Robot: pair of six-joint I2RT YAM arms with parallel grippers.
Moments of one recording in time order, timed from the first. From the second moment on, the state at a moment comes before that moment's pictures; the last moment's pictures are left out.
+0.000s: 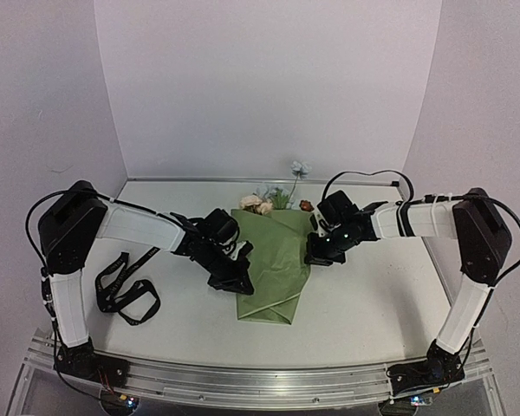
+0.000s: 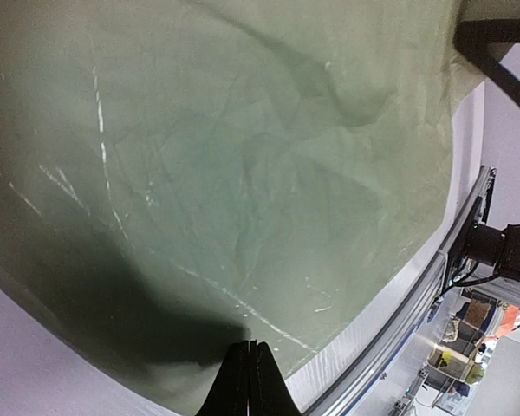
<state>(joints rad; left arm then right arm) -0.85 1.94 1.19 -0.31 0.53 -0.67 0.64 1.81 1.15 -0.39 -0.16 0.59</state>
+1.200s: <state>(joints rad) -0.87 1.94 1.07 -0.27 0.65 -0.66 0.64 1.80 1.22 -0.55 -0.13 0.57</state>
